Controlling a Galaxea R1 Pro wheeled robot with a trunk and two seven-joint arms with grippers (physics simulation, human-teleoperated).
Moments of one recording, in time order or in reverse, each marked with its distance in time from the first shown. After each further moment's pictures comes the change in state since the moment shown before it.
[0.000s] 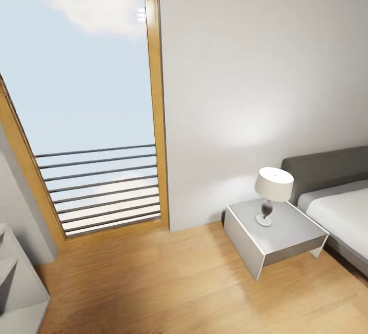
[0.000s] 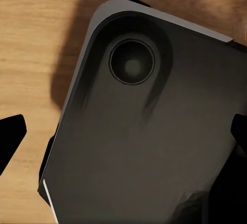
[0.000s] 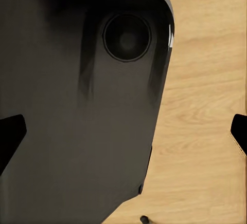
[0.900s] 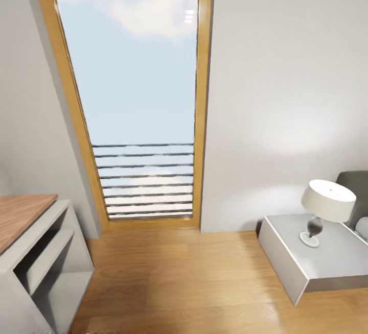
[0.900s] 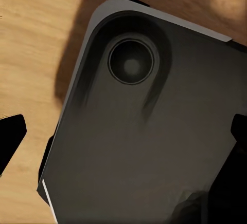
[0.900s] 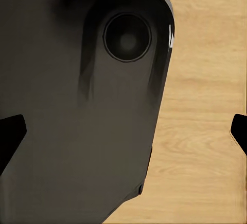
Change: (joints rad) left arm 0.000 -0.001 0.000 0.000 0.000 0.000 0.000; right arm 0.000 0.000 0.000 0.000 0.000 0.000 0.001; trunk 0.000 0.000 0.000
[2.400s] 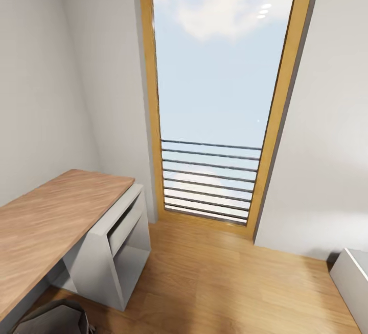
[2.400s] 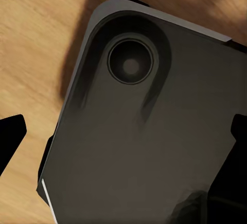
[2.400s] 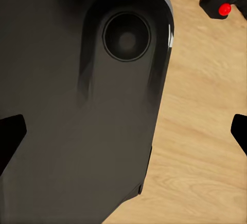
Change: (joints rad) left arm 0.000 -0.001 0.001 0.000 -0.001 0.000 0.000; right arm 0.000 -0.001 -0.001 0.000 0.000 0.000 0.000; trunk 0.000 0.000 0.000
